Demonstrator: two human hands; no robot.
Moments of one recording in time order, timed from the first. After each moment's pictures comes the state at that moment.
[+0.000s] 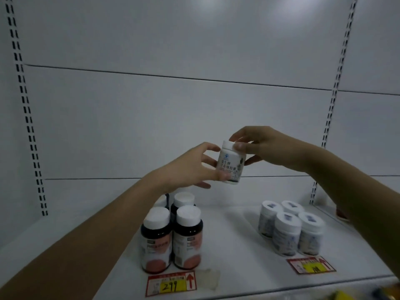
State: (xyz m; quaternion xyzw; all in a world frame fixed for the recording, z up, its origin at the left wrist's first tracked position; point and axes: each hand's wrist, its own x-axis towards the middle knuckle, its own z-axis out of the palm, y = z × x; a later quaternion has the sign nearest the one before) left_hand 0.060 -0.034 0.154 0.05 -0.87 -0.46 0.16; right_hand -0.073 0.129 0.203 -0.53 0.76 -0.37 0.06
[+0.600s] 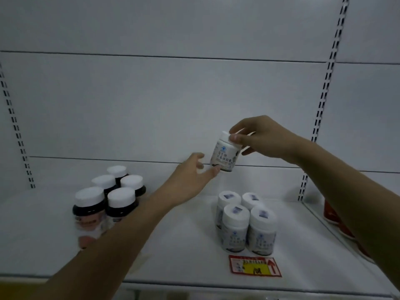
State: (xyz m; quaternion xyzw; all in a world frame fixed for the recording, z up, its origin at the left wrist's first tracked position) left_hand -0.054 0.065 0.092 0.25 -0.85 -0.37 0.27; right_hand -0.207 0.187 0.177 -0.57 0.73 -0.37 0.03
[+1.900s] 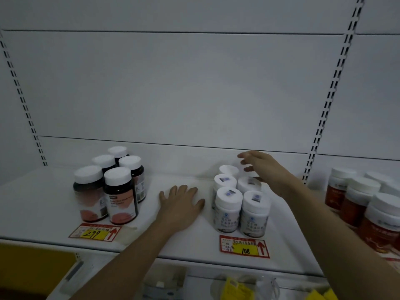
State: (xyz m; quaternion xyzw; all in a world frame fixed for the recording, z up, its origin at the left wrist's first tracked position) left_hand -0.066 0.057 -0.033 0.40 -0.91 -0.08 0.07; right_hand -0.261 0.179 0.057 -0.39 0.74 -0.51 0.21
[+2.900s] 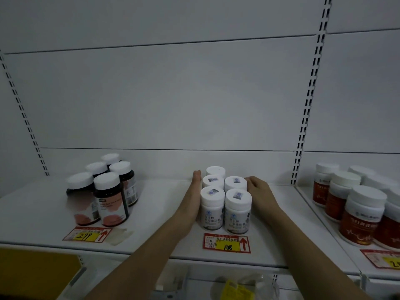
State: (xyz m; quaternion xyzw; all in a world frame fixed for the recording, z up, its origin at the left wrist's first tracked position) left_hand -0.104 0.129 0.003 0.31 -0.65 -0.63 0.29; right_hand -0.279 0.200 -0.027 -0.36 0.74 -0.56 0.14
